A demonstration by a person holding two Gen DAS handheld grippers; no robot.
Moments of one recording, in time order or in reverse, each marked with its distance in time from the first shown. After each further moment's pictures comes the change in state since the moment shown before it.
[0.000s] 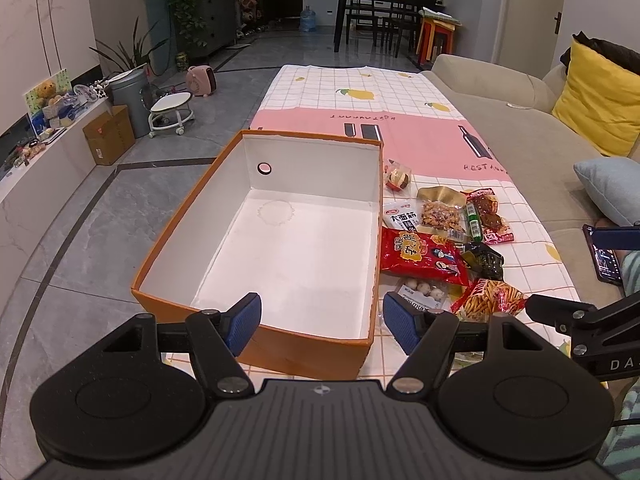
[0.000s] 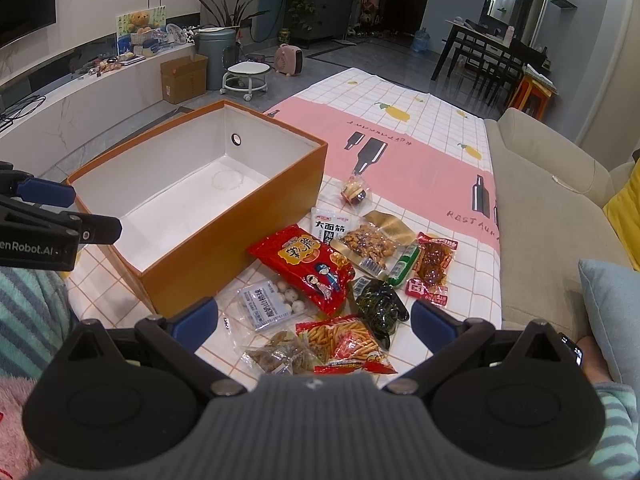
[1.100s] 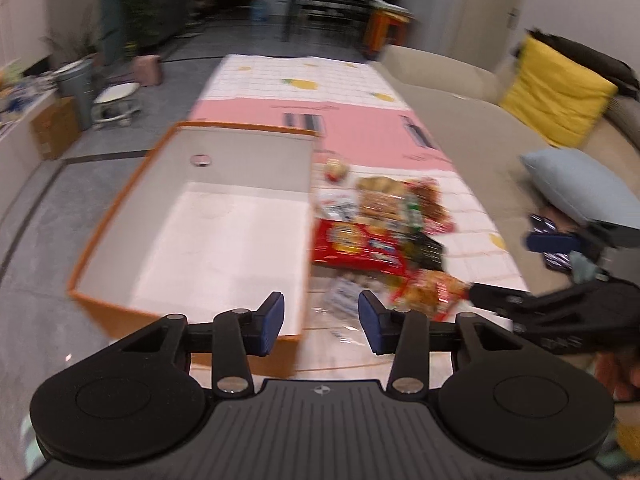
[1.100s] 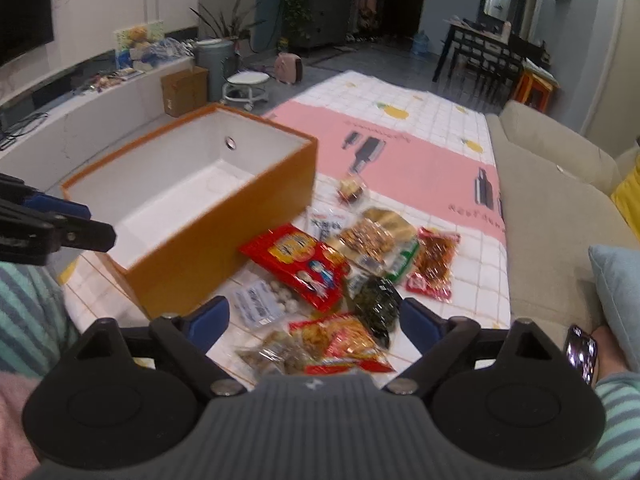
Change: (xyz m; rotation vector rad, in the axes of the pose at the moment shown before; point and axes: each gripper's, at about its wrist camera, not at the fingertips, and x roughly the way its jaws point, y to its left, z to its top) left arm 0.005 -0.016 0.004 0.041 0.036 -0.208; right arm 0.017 -0.025 -0.019 0.046 -0.016 0.029
